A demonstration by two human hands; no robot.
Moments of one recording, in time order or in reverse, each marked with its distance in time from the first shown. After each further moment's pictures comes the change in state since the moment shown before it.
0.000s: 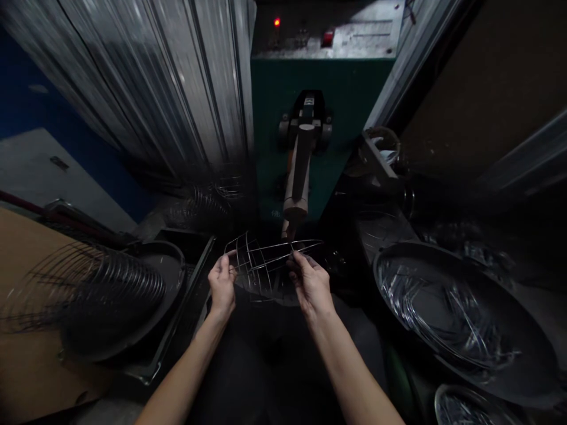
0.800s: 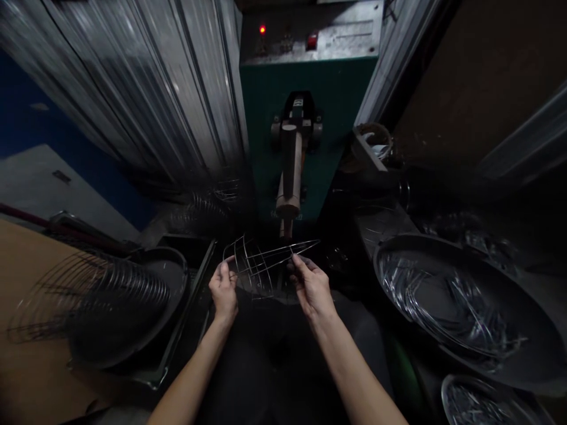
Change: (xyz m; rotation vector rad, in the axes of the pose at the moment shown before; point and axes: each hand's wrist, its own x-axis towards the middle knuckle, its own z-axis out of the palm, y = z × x) left_hand -0.008 -0.010 -0.006 0.058 0.020 0.069; right_hand 0.000 0.008 -0.019 0.027 -0.054 0.002
